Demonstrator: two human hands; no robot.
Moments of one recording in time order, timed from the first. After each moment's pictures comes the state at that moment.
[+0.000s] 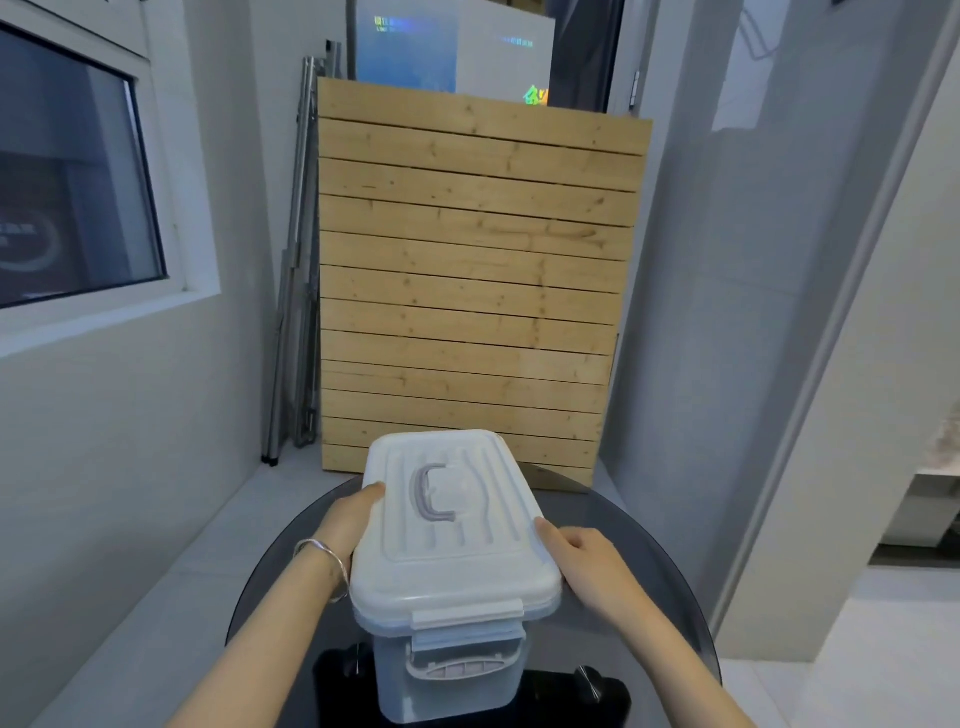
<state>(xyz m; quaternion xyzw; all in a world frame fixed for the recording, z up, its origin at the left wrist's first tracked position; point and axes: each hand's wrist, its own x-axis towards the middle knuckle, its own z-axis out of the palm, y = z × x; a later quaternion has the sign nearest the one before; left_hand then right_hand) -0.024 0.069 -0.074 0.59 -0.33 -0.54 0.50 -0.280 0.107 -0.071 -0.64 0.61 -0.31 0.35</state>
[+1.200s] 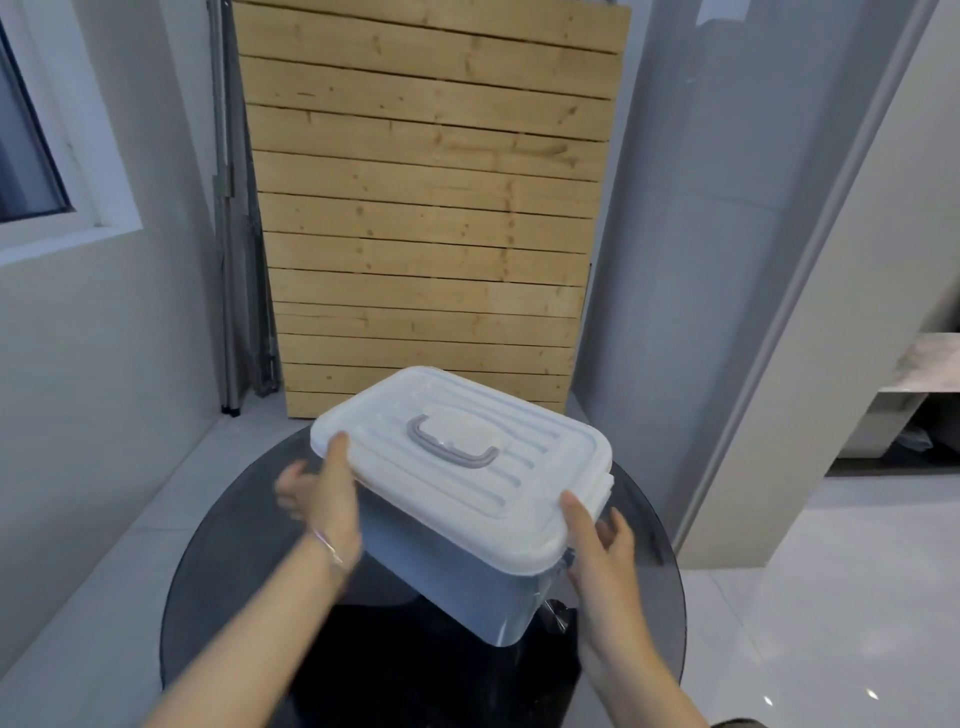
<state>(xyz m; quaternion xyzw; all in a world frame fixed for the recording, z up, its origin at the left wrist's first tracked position) -0.082 0.055 -0.110 0.58 -0.15 -0.42 0.68 -0.288 0.151 -0.113 -0.27 0.54 -0.62 0.50</state>
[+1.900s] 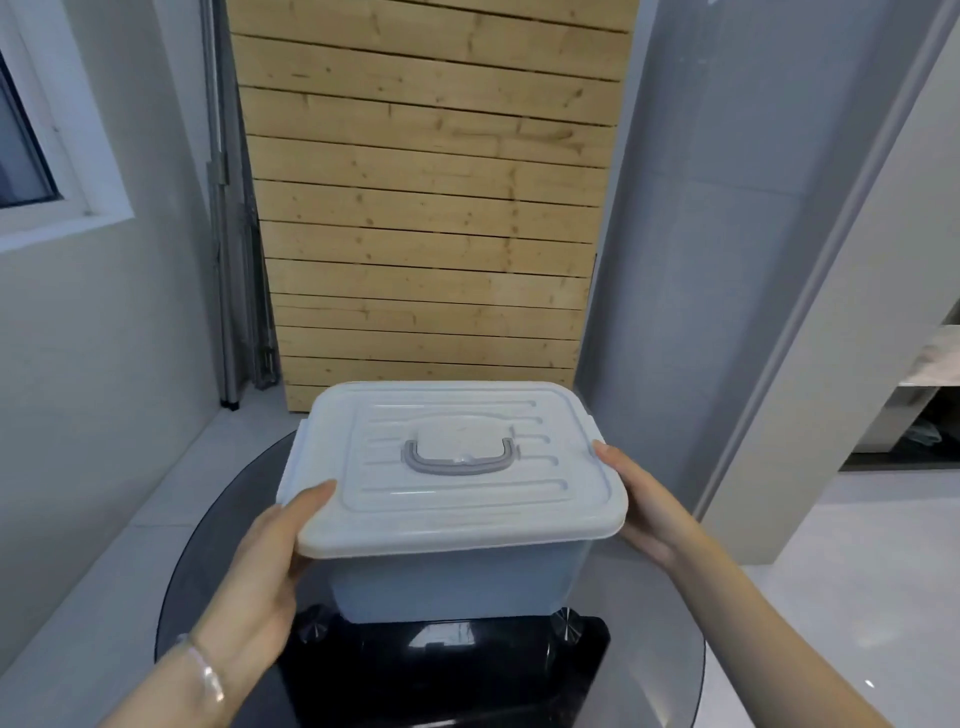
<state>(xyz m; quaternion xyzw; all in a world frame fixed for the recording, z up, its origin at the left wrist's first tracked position) -0.028 0.114 -0.116 0.51 -0.33 -0.55 0.57 -0.356 0.069 -0.097 -0.42 0.43 -0.48 0.64</state>
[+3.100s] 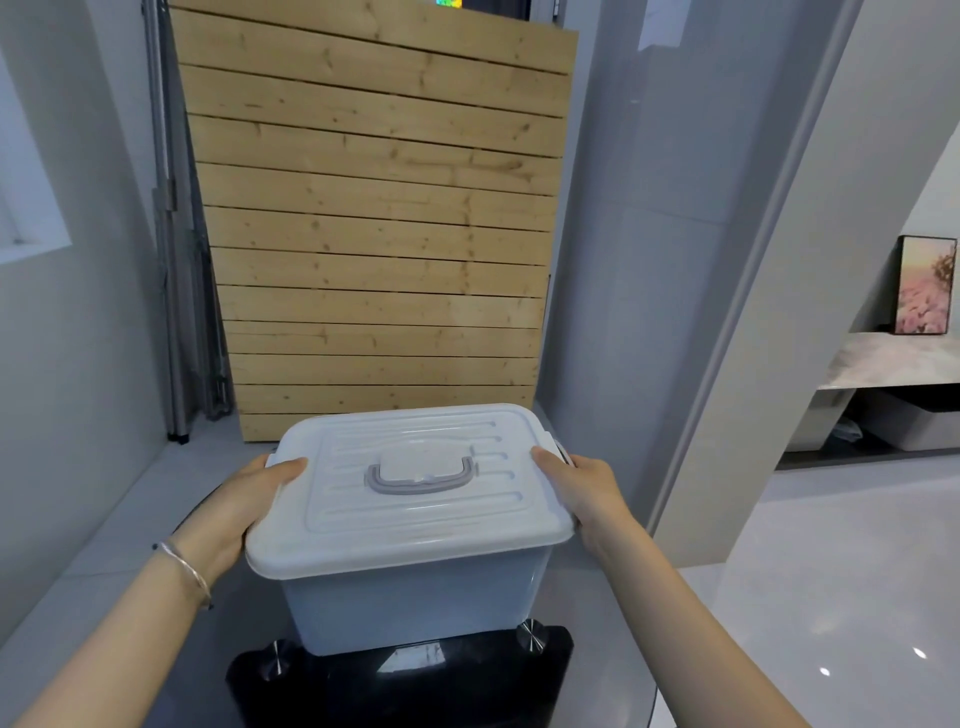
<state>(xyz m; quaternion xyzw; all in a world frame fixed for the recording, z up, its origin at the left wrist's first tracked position) -0.016 0.036 -0.082 0.59 -0.41 -0.53 0.45 -0.328 0.064 -0.074 -0.35 0.66 -0.51 0.43</state>
